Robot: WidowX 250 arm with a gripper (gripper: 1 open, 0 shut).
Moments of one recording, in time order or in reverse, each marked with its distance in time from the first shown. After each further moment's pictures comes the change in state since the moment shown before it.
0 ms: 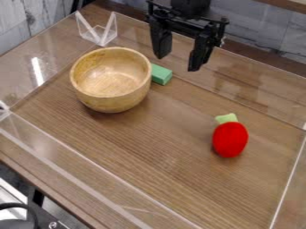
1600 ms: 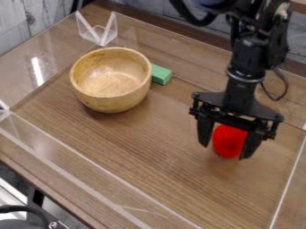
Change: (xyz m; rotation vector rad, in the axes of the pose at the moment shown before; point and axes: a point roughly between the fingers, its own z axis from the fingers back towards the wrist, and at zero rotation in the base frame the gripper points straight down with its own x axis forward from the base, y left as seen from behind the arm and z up) arm -0.021 -0.089 -0.083 -0.020 0.010 0.188
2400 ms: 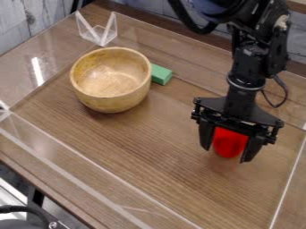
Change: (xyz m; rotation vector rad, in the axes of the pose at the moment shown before) arm 0.003 -0.002 -0.007 -0.001 -0.025 -0.006
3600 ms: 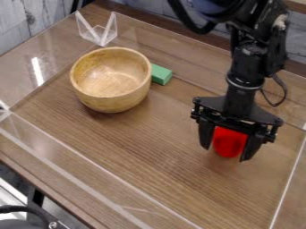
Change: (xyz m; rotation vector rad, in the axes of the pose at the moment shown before) arm 0.002 0.001 0.000 -0.001 -0.007 0.014
